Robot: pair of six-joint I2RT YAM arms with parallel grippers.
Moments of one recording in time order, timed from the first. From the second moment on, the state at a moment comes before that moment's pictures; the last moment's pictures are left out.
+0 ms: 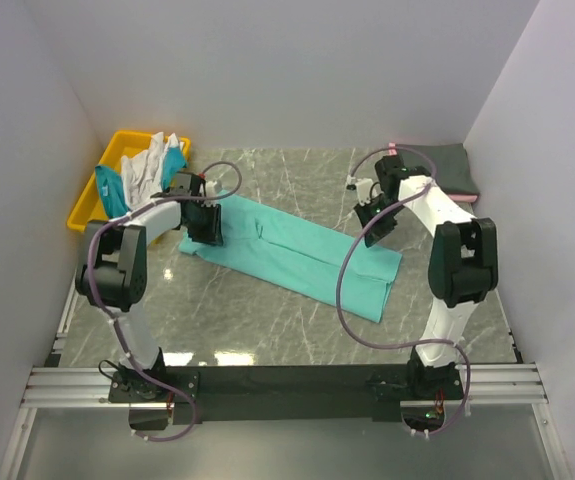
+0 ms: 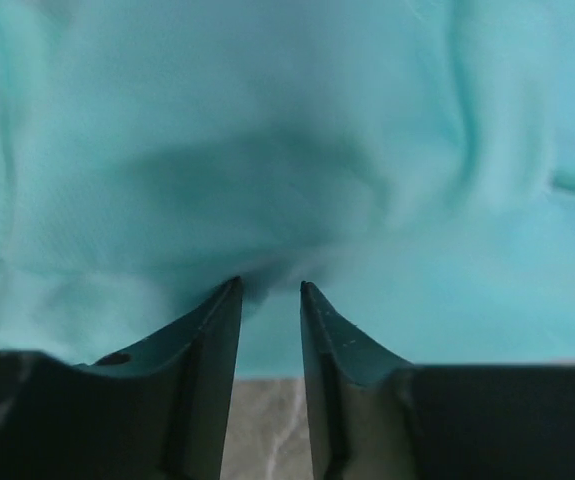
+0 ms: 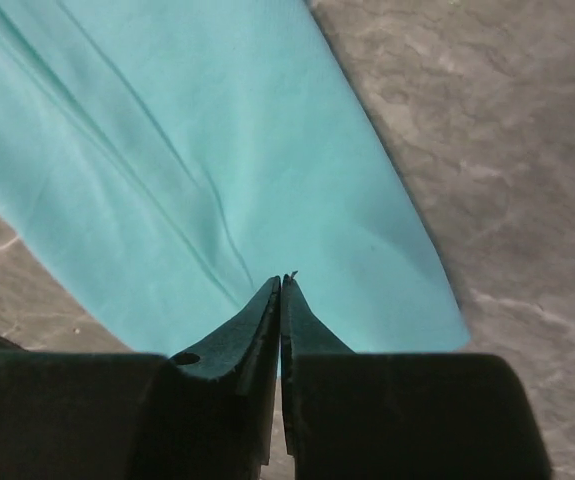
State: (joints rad) left arm -0.17 1.84 1.20 -0.45 0.27 -0.11; right arm 0.15 1.87 1.47 -0.99 -0.30 -0.39
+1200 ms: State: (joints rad) left arm -0.25 2.09 1.77 -0.32 0.37 -0.03; right arm 0.51 1.86 1.42 -0.81 -0.46 -0.28
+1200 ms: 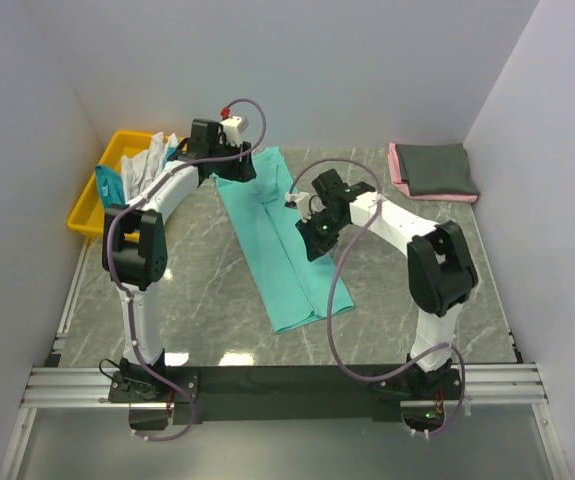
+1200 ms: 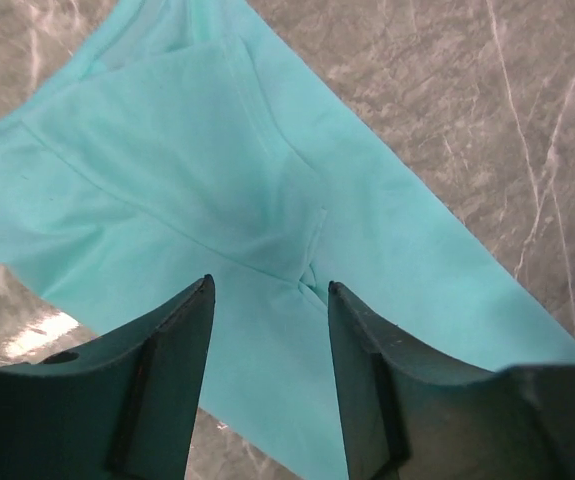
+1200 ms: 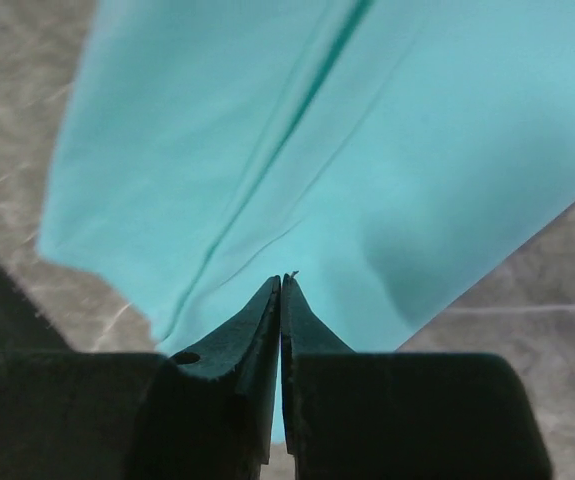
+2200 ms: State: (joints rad) left arm -0.28 2.48 2.06 -0.37 0.49 -0.12; right arm 0.54 2.06 1.44 -0.69 -0.52 -0.12
